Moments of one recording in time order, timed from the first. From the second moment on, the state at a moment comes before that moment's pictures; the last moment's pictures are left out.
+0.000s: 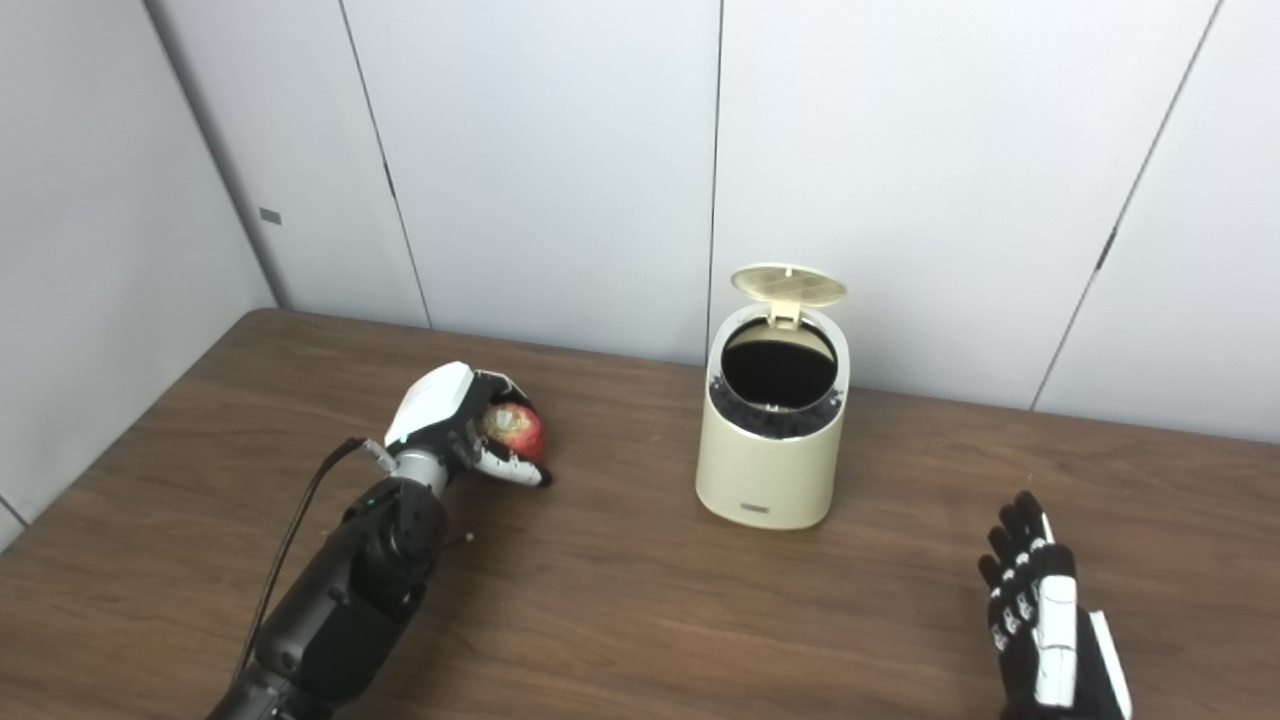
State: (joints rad) left arm -0.42 0.31 -0.15 0.14 0.75 0.46 -0.08; right arm -0.02 -0.07 -0.07 -0.17 0.19 0.11 0.06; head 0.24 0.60
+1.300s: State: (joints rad) left arm -0.41 0.10 -0.17 -0.05 0.79 0.34 0.20; right arm -0.03 -0.05 -0.03 -0.09 0.16 0.06 0.08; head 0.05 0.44
